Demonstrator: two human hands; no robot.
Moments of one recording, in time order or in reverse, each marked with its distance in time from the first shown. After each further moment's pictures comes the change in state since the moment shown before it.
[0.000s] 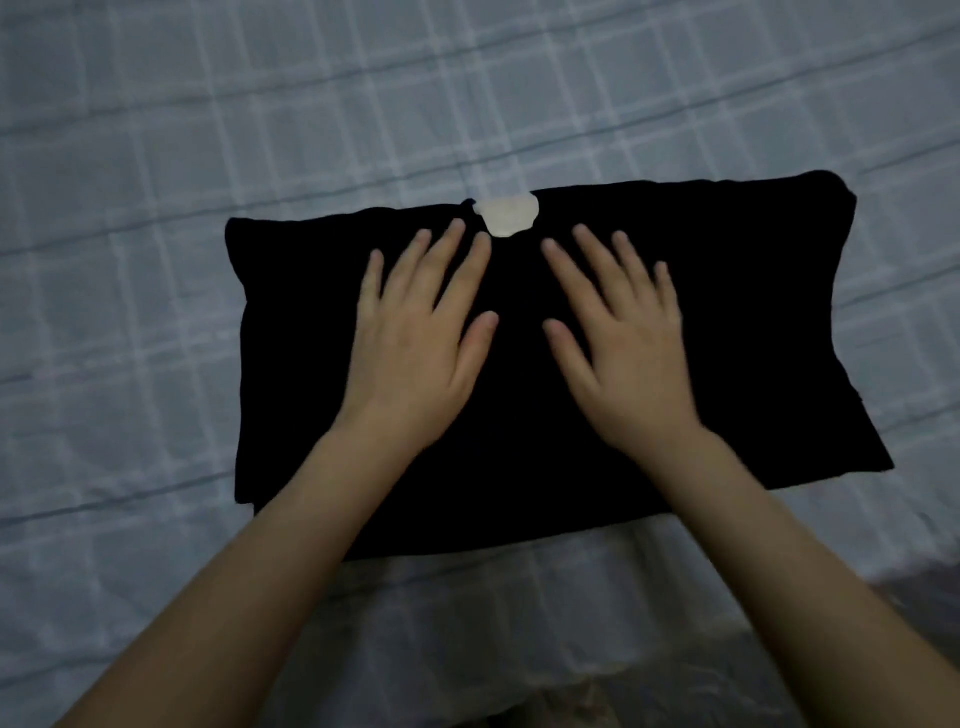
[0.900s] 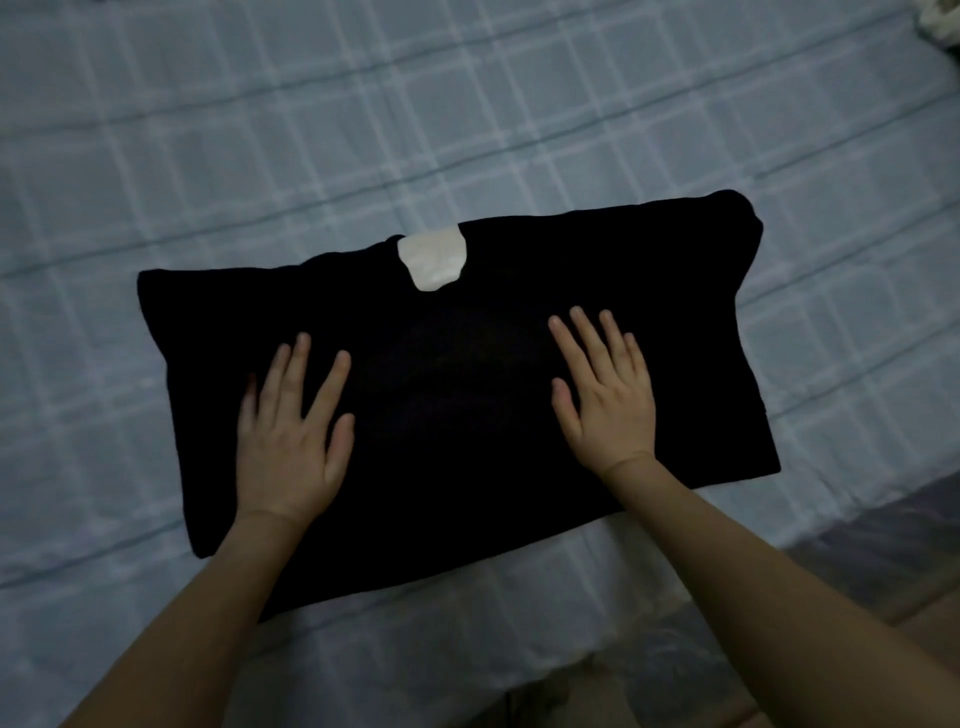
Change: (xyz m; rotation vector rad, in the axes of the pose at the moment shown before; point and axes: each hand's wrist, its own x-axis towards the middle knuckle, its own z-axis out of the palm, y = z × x) left_hand -0.056 -0.087 0.081 0.145 -0.014 -0.067; right_hand -0.041 0.084 0.055 -0.268 0.011 0.111
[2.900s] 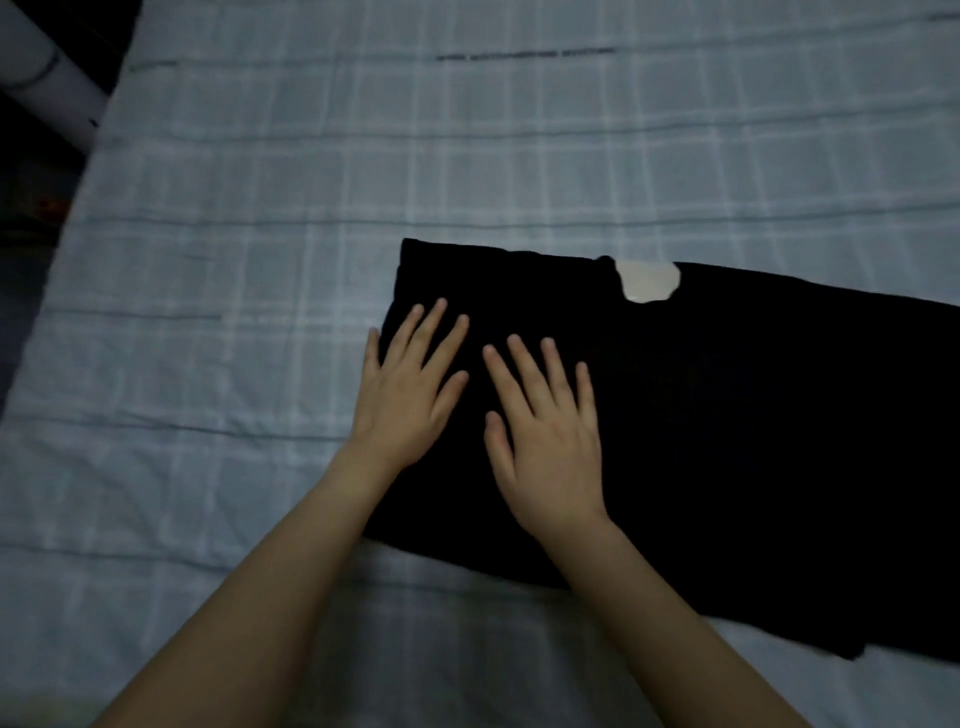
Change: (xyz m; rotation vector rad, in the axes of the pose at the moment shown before) left_hand -0.005 -0.018 -0.044 -0.027 0.022 -0.223; right_hand 0.005 -0.187 -0.033 0.355 -0.091 -0.344
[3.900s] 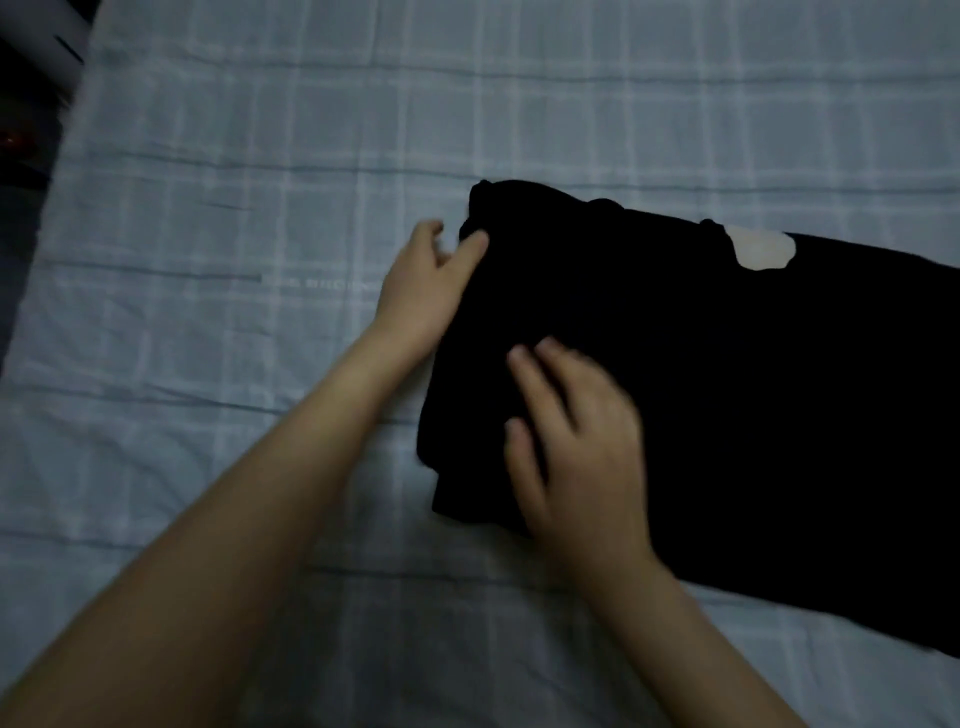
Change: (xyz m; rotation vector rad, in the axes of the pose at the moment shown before) left_hand 0.063 -0.068 -0.028 -0.754 0.011 -0.478; right_hand -0.008 -0.066 0.027 0.091 0.189 -0.049
